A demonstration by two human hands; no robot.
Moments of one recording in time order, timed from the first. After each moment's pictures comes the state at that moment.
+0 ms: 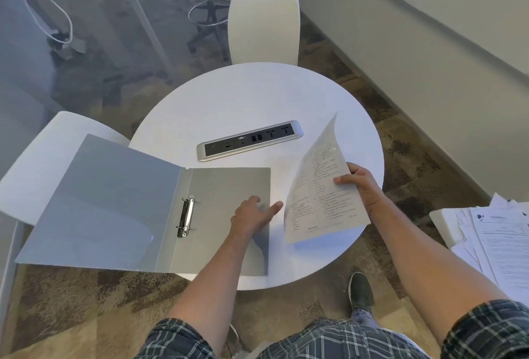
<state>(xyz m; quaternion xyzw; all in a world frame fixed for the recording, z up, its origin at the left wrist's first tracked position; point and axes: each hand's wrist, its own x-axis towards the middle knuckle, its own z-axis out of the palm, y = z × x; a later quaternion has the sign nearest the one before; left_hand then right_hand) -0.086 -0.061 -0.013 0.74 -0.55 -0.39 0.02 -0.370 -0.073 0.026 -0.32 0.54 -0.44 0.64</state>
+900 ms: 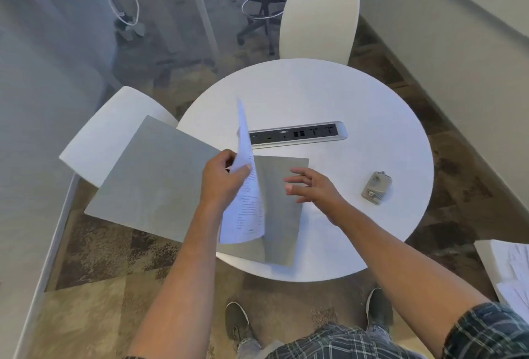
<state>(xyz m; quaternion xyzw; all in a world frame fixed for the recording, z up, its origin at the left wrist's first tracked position) 0.031 -0.048 0.105 0.70 -0.49 -0.34 0.40 -0.208 -0.074 0.035 -0.48 0.50 -0.28 0.66</state>
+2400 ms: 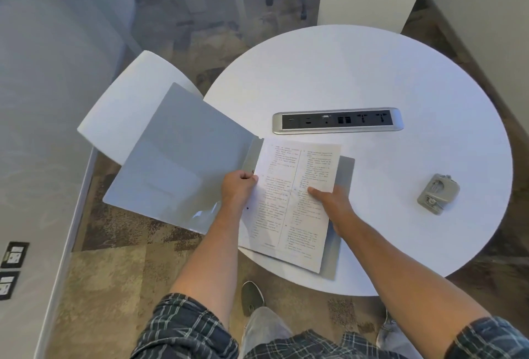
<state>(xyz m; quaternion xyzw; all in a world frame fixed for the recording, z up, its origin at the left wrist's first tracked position) 0.116 -0.088 -0.049 0.82 -0.27 -0.40 0.30 -0.125 -0.088 -0.050 -0.30 0.58 -0.31 0.69</state>
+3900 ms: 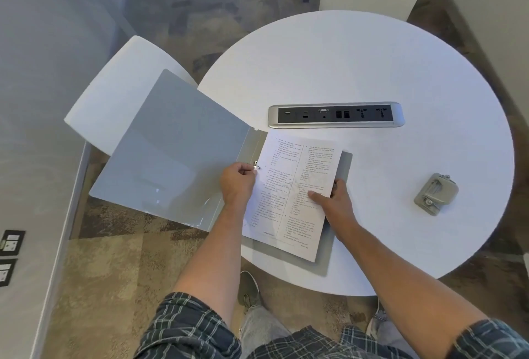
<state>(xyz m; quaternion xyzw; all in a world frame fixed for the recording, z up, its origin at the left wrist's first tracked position) 0.091 -0.097 -0.048 0.83 -0.27 -0.36 0.33 -0.143 -0.086 -0.075 -0.34 0.63 -0.31 0.63</state>
